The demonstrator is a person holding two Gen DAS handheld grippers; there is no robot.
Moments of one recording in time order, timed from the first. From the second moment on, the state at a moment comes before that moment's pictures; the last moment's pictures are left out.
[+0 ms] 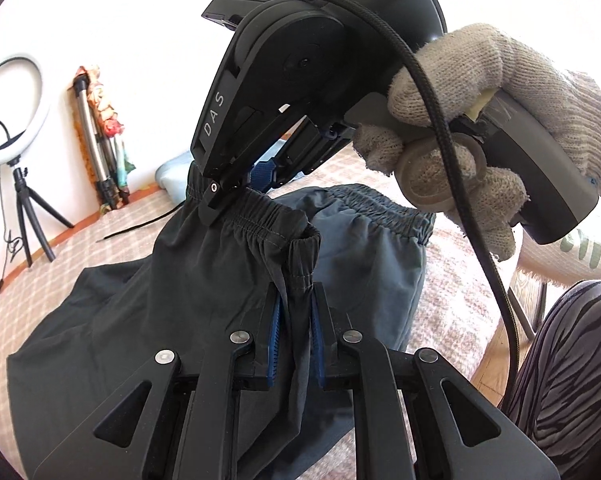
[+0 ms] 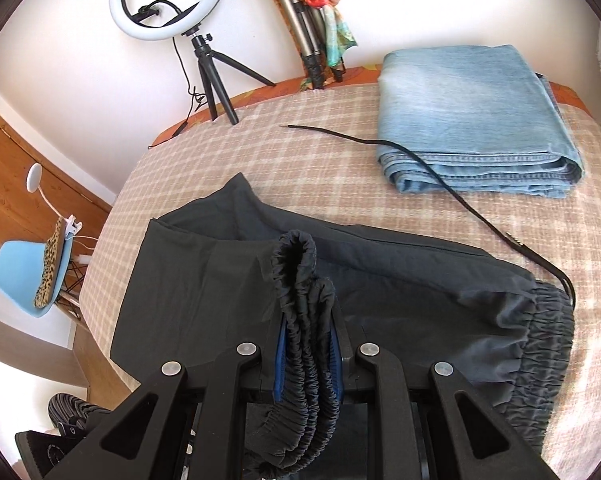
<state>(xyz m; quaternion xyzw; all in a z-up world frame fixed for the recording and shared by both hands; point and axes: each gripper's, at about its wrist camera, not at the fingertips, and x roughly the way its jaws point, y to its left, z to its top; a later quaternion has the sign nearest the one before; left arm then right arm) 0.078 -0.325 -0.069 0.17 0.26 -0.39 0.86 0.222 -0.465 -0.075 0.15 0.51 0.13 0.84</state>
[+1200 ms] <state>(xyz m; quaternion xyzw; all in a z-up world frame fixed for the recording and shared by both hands) 0.136 -0.118 -0.076 0.11 0.38 -0.20 0.90 0.198 -0.566 -0.108 0.10 0.53 -0.02 0.84</state>
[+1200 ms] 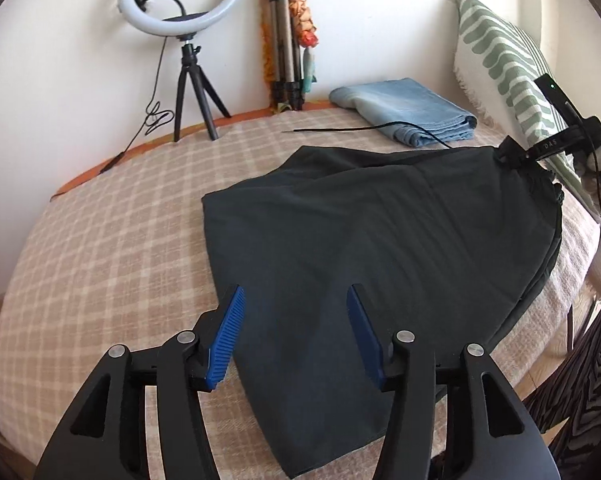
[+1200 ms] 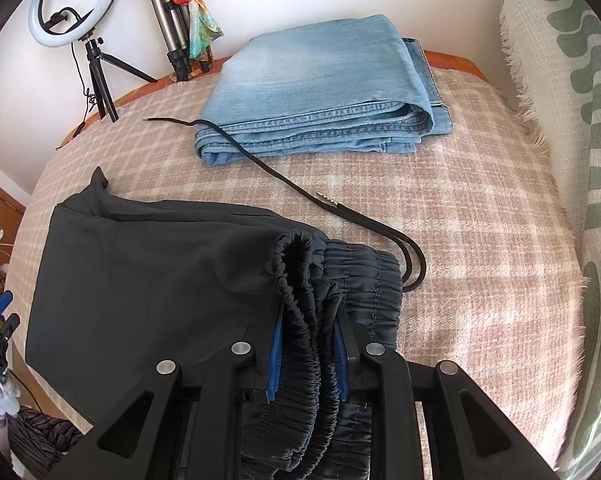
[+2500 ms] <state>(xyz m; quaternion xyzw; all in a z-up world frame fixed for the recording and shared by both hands) 0.125 -0.066 -0.122 -0.05 0.45 -0.19 0.87 0.250 -0.270 -0.043 0.03 0.47 0.20 0.86</state>
